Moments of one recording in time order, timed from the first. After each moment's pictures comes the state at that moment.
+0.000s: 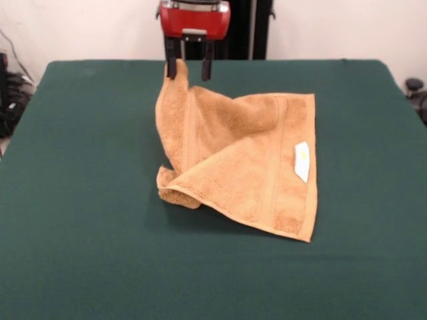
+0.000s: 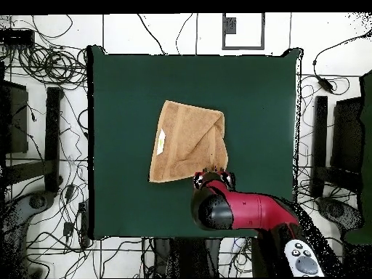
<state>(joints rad) -0.42 -0.79 0.09 2.00 -0.42 0.15 1.71</state>
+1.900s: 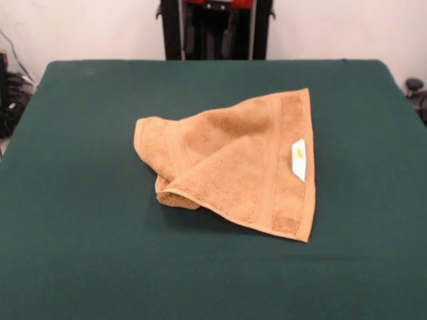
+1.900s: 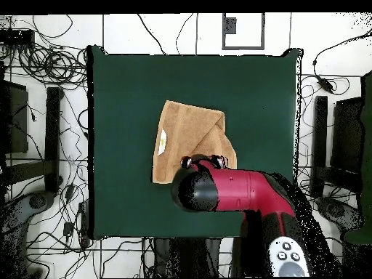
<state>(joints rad) -0.29 -0.89 0.09 1.86 -0.33 0.45 1.71</state>
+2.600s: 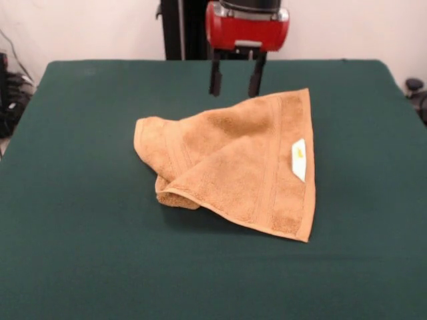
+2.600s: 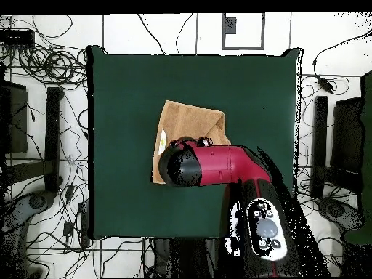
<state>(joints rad) -0.22 -0.75 0.09 1.71 -0.34 0.45 1.71</state>
